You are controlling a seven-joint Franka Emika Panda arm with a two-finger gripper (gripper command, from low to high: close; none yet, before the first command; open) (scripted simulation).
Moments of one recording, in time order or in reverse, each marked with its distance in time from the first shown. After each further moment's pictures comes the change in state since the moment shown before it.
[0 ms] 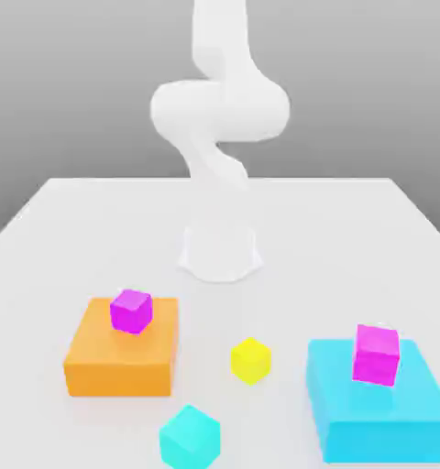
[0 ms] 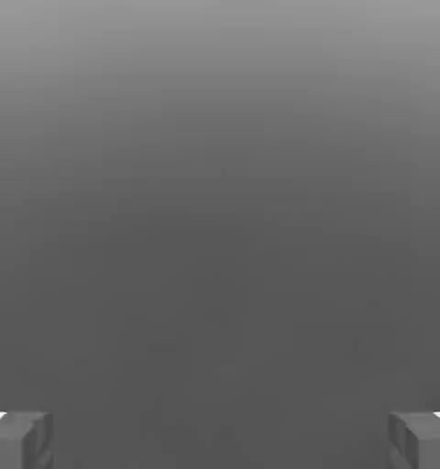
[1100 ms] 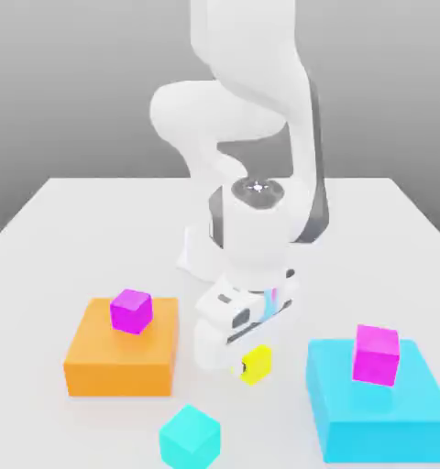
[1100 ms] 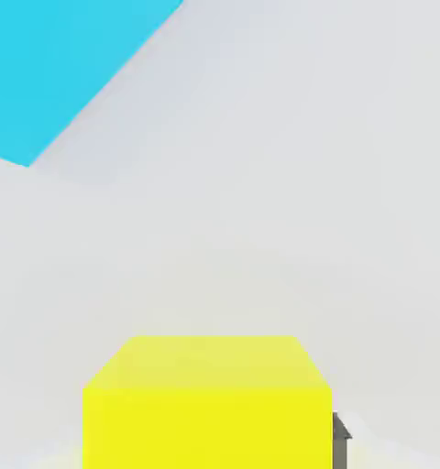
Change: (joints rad) arm 0.136 1.005 0.003 -0.531 0.040 0.809 -0.588
